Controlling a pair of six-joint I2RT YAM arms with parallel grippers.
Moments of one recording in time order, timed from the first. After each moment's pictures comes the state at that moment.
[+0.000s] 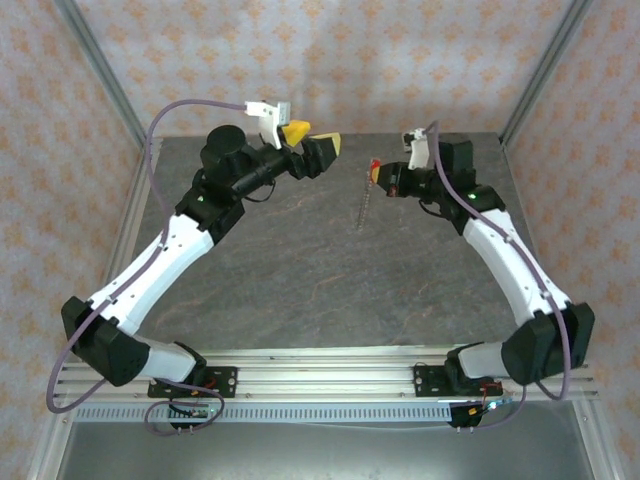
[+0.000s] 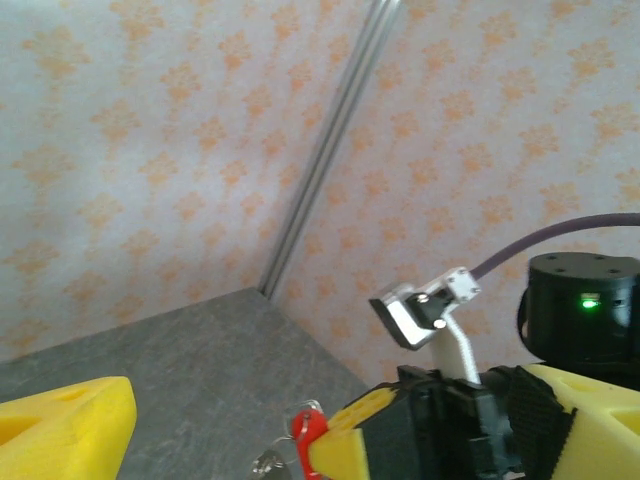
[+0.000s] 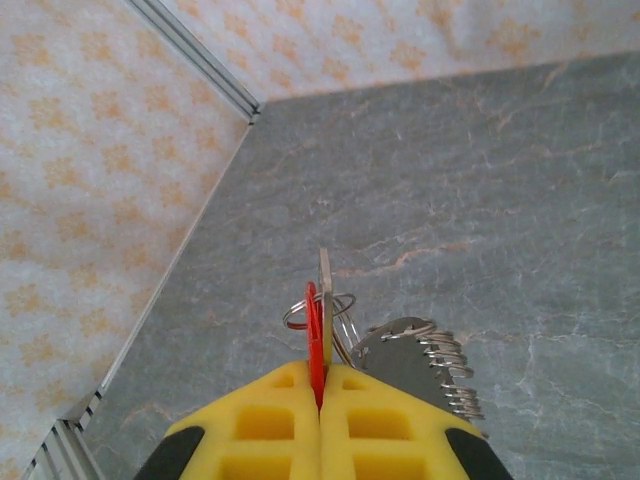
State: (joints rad) left arm -0.49 1.37 1.38 0.04 0.31 -0.41; right arm 0.28 1.38 1.29 -0.43 -0.54 0.38
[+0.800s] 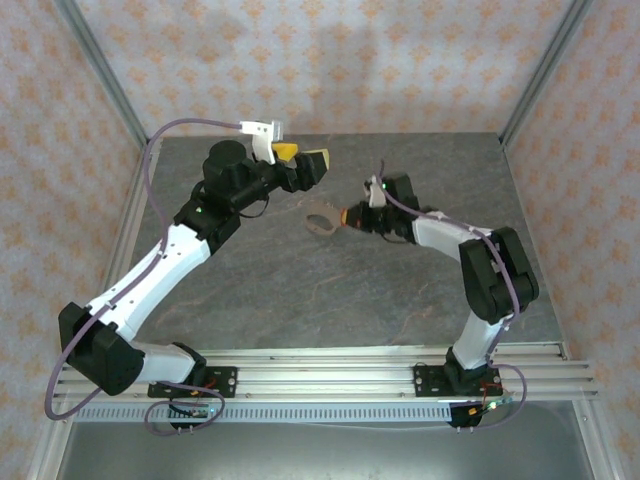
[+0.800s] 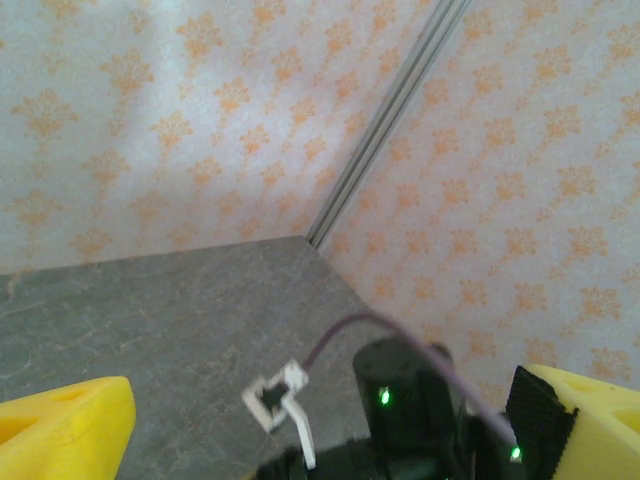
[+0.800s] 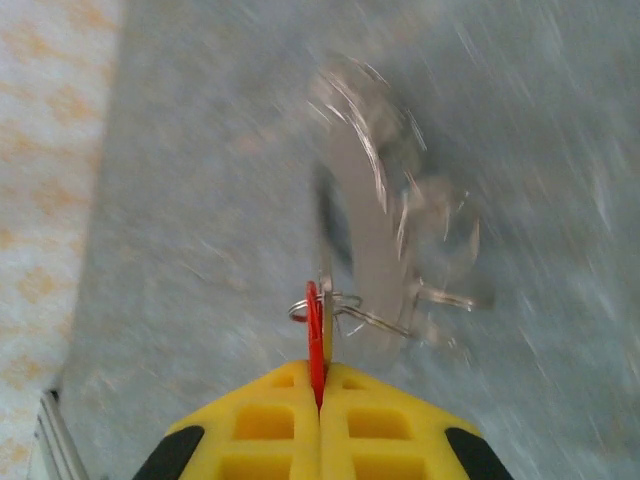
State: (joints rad) left arm -0.46 1.33 1.24 0.00 0.25 -0.45; right arm 0.37 1.75 0.99 -0.03 -0.57 0.57
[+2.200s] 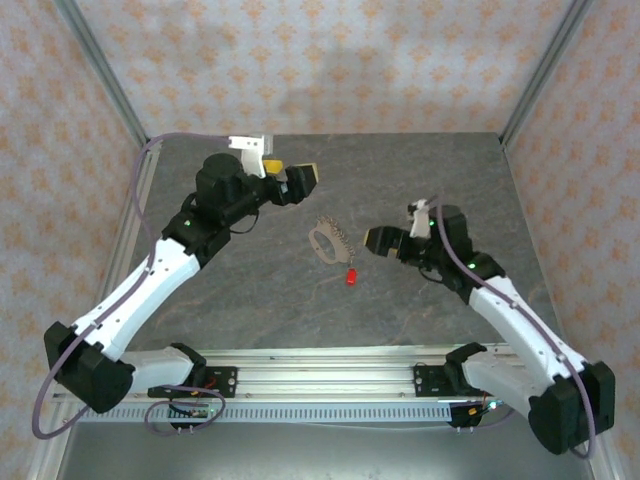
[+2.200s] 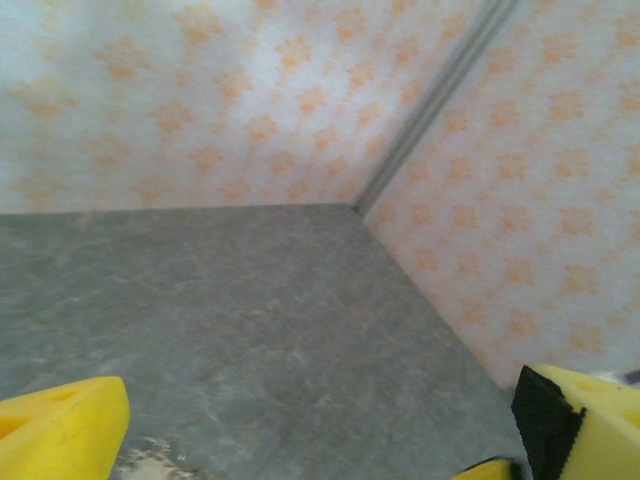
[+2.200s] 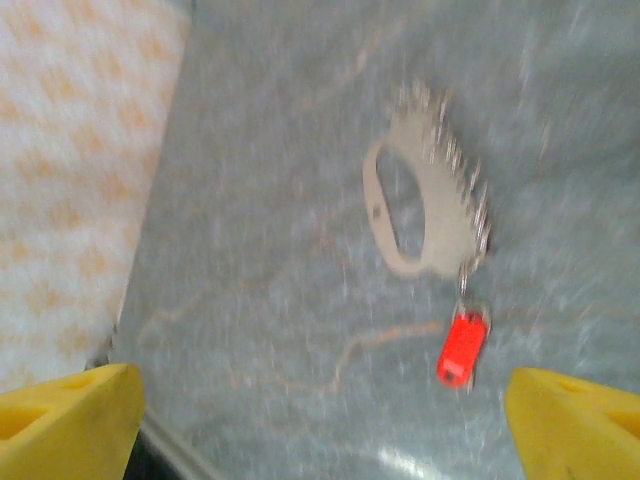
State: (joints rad) left arm -0.47 1.21 1.16 -0.14 0.13 -0.45; right arm 0.36 0.96 0.77 -0.39 -0.41 0.61
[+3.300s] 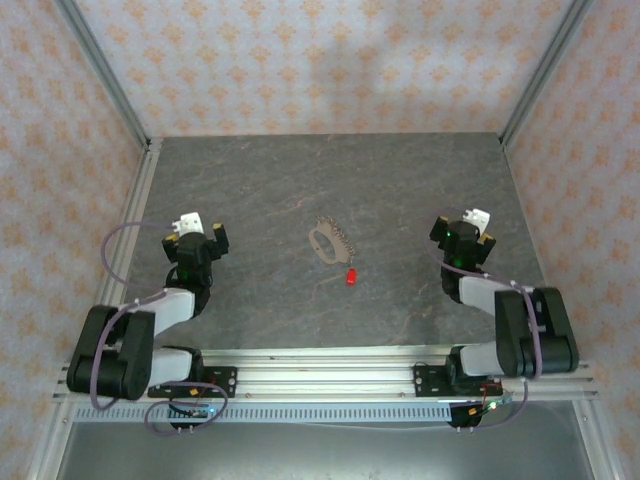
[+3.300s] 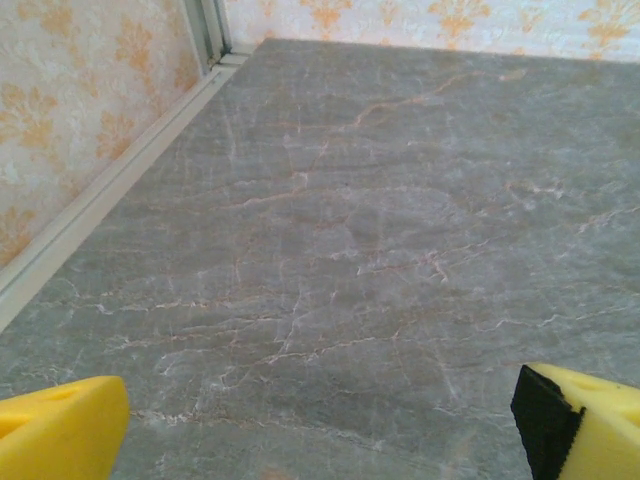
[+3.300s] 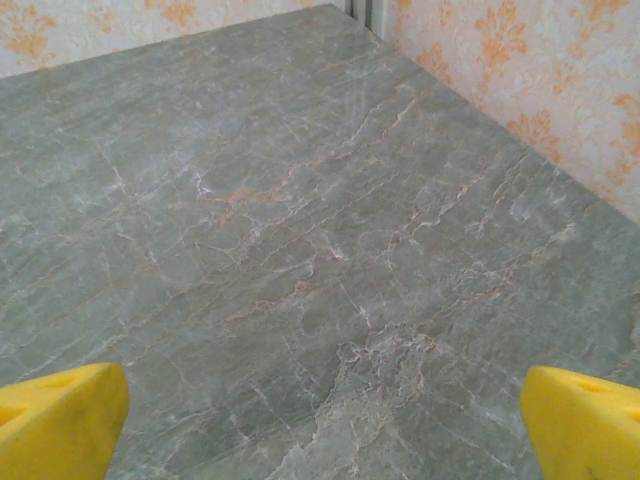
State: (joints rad) left arm -0.04 1.32 0.30 0.60 -0.41 -0.13; right arm 0.04 1.43 0.37 0.60 0.42 0.24
